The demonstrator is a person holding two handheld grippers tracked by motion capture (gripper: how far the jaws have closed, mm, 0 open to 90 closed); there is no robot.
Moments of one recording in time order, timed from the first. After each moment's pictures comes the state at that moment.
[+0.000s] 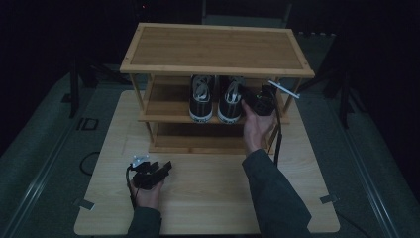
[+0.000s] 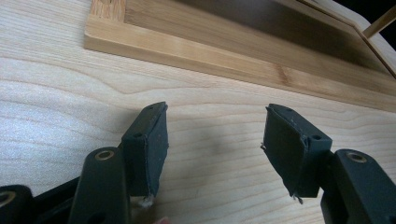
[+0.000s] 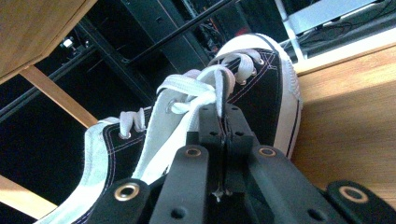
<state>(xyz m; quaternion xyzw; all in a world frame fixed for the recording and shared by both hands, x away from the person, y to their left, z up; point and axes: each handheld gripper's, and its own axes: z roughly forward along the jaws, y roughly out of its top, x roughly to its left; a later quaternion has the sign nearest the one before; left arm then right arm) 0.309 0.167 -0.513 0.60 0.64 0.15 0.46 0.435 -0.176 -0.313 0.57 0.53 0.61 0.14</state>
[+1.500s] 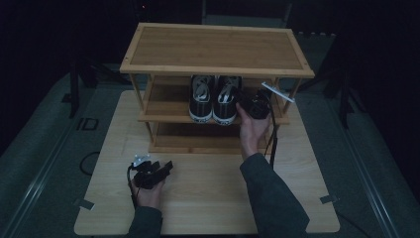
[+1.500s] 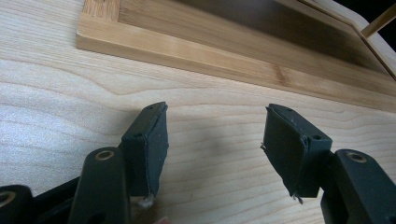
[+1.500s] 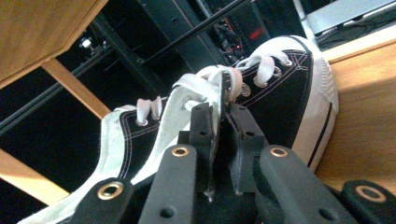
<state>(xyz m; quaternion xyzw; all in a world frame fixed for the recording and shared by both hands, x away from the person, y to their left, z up) 0.311 0.165 -0.513 0.60 0.64 0.14 0.46 0.432 -0.166 -0.325 0.55 0.53 0.63 0.13</state>
